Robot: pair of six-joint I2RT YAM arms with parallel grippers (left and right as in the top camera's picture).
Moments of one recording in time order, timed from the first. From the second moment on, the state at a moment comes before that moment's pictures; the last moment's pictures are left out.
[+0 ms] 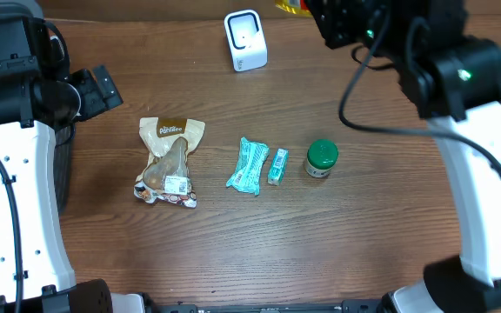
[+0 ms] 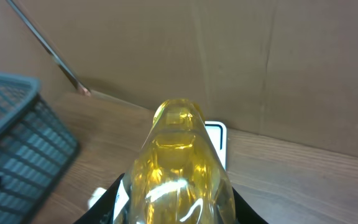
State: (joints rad) left arm 0.17 1.58 1.80 -1.27 0.02 -0.30; right arm 0.31 1.72 2.15 -0.87 -0.21 0.14
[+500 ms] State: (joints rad) left arm 0.17 1.58 1.80 -1.27 0.02 -0.30; right arm 0.47 2.19 2.14 -0.51 0.22 -0.44
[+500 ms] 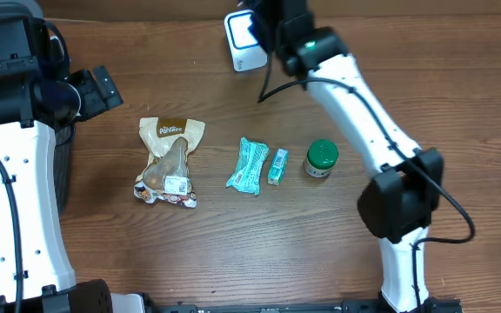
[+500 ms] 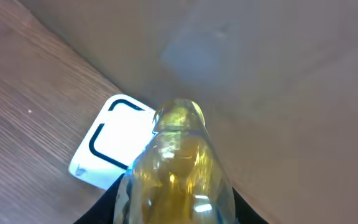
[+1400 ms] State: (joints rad) left arm 0.17 1.58 1.80 -1.27 0.02 -0.30; right arm 0.53 2.41 2.14 -0.21 0.48 -0.77
